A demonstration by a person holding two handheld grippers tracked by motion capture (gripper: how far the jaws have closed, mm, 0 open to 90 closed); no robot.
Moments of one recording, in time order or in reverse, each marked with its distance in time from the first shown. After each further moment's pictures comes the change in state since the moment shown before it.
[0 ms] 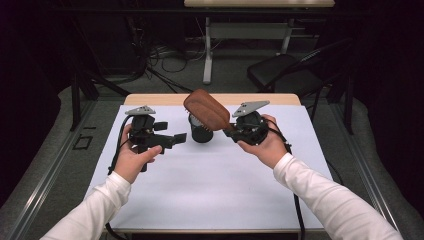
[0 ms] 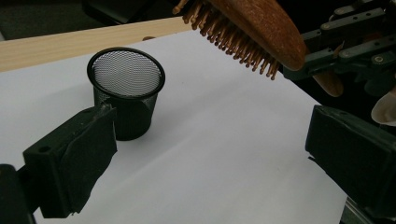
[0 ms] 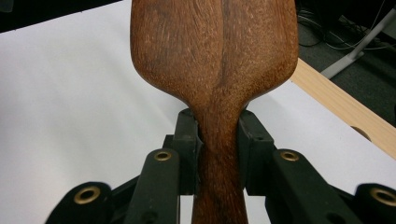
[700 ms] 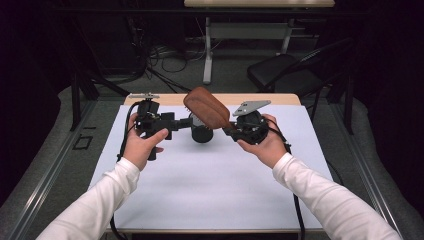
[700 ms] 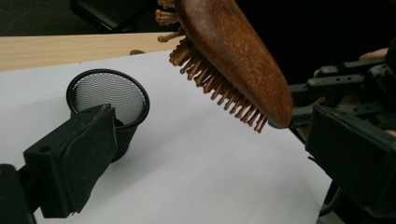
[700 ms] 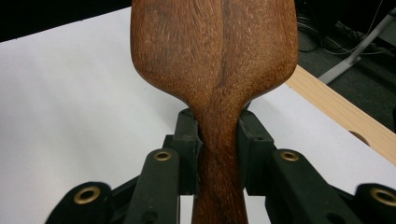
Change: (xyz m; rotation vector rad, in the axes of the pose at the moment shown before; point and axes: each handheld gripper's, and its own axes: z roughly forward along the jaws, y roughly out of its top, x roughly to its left) left arm 0.004 0.031 0.014 -0.043 -0.065 -0.150; right arm -0.001 0.001 0.000 -0.029 -0.006 0.006
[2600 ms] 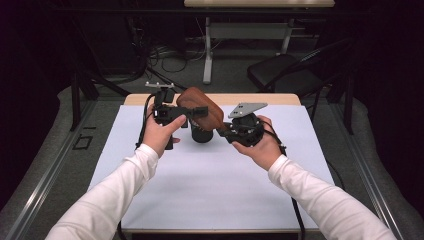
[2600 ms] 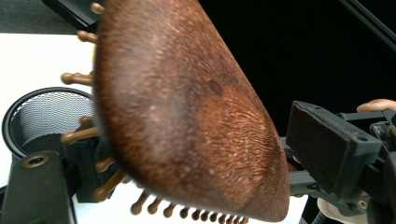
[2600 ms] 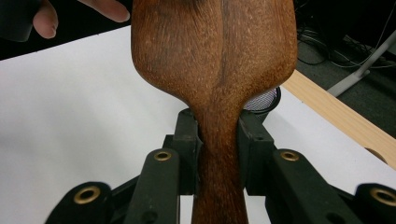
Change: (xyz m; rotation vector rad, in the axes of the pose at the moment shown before) left arm -0.006 0.023 0.040 0.004 -0.069 -0.069; right arm 0.013 0.004 0.003 -0.048 0.031 -0.006
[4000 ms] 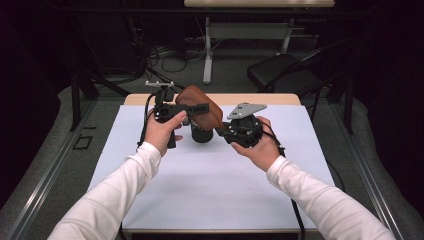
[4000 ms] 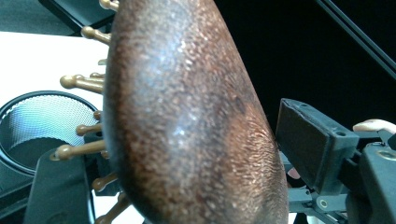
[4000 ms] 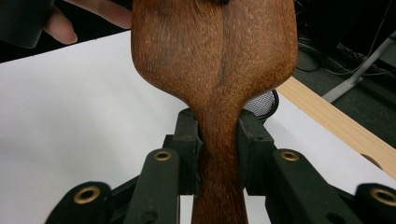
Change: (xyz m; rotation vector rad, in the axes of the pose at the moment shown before) left arm 0.003 0.002 0.003 -0.031 -0.022 -0.053; right arm 0.004 -0.001 0.001 -0.026 -0.018 -0.015
